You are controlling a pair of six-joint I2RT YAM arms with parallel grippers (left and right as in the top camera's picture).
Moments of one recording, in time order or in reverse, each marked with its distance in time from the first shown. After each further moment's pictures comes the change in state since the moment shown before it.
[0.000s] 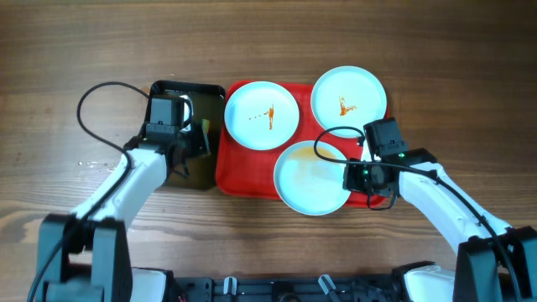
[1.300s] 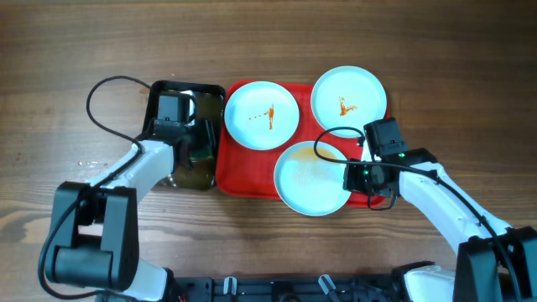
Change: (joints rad) left arm -0.006 0.125 0.012 0.140 -0.038 0.024; right arm 0.000 0.000 0.002 -0.010 0.000 -0.008
